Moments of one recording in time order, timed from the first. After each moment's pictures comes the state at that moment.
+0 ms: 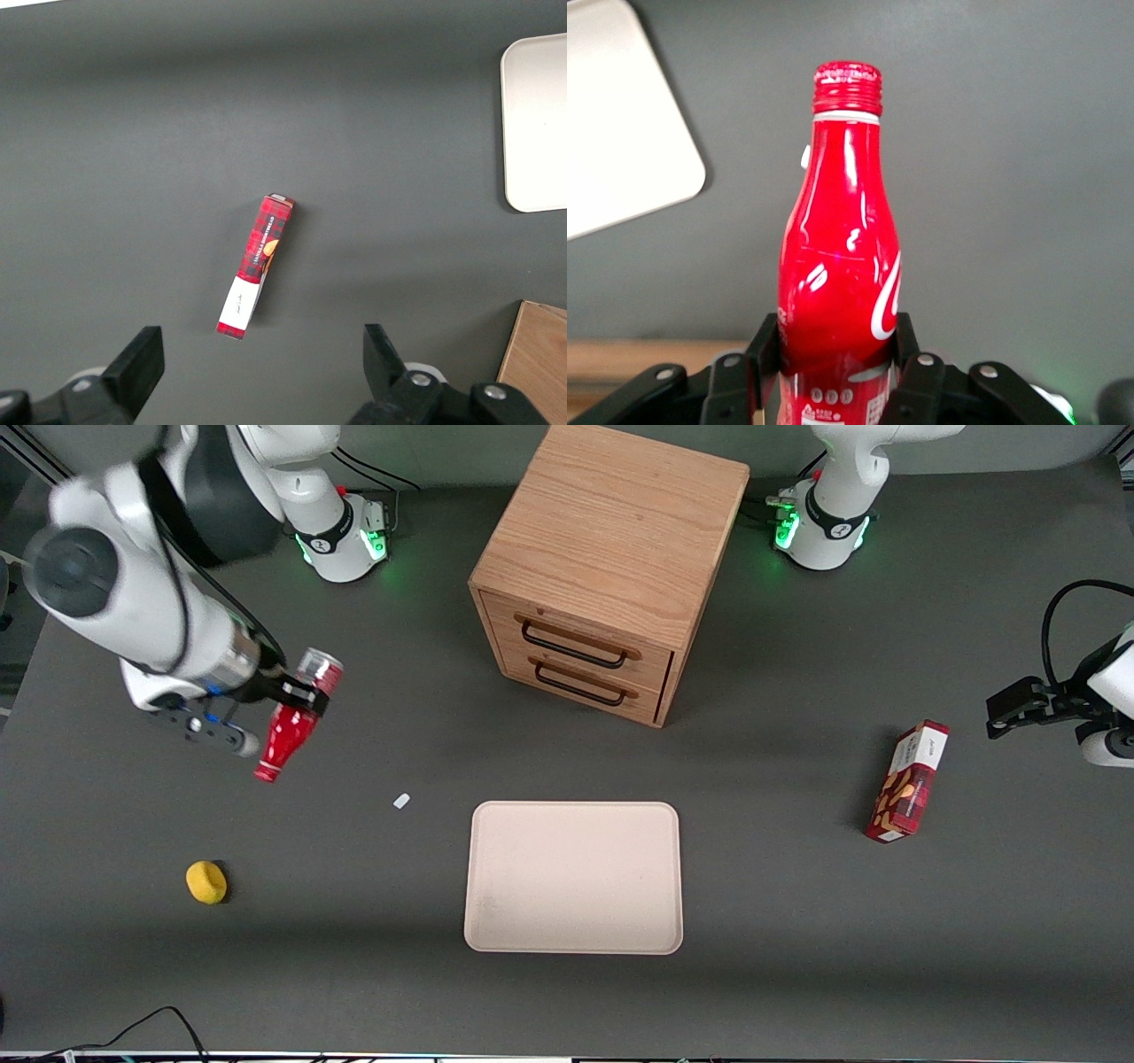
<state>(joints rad) 0.10 0.05 0.16 -1.67 0.02 1.58 0.61</state>
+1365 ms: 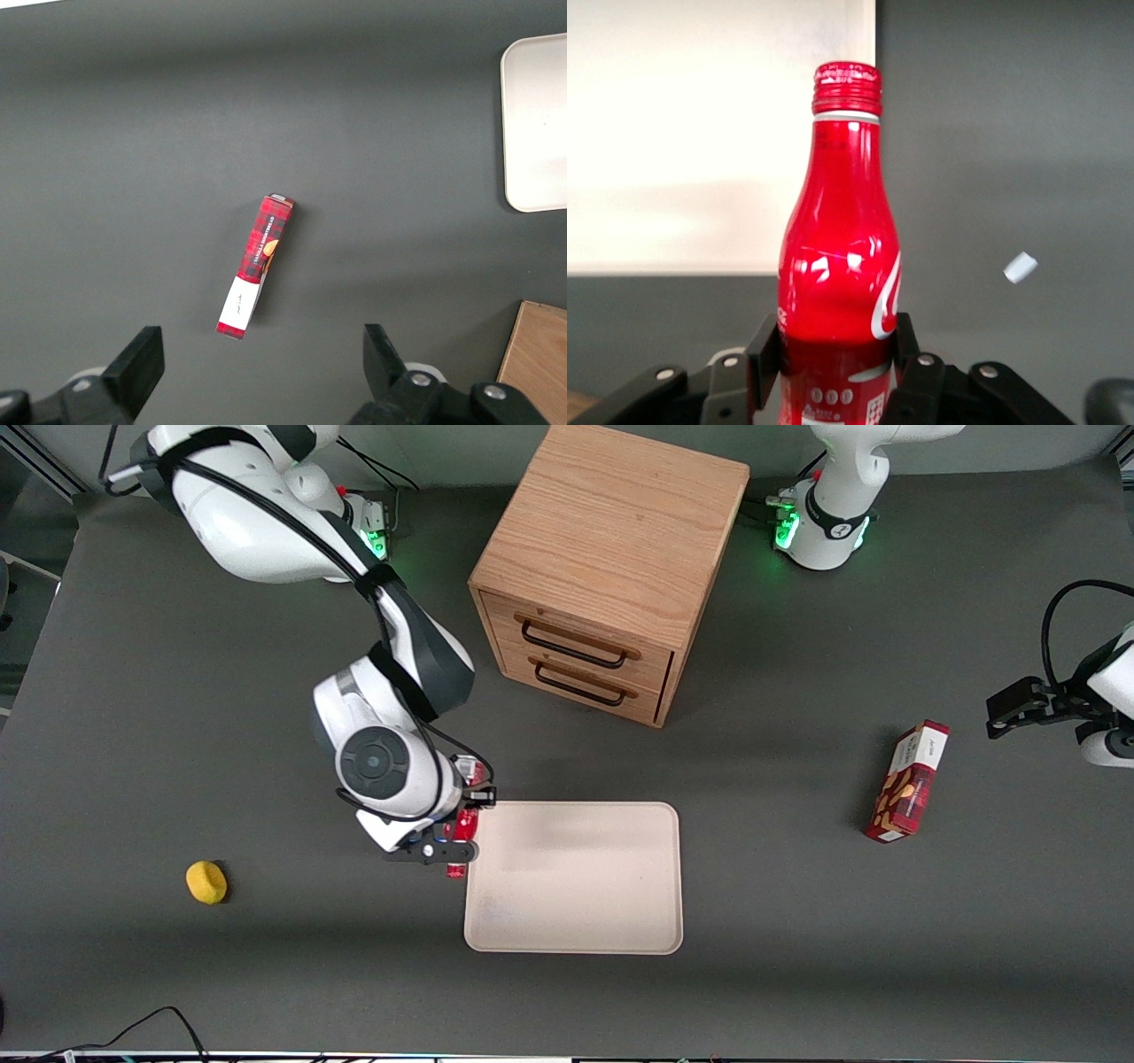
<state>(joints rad) 0.35 0.75 0.21 -1.22 -0.11 1.86 0.59</state>
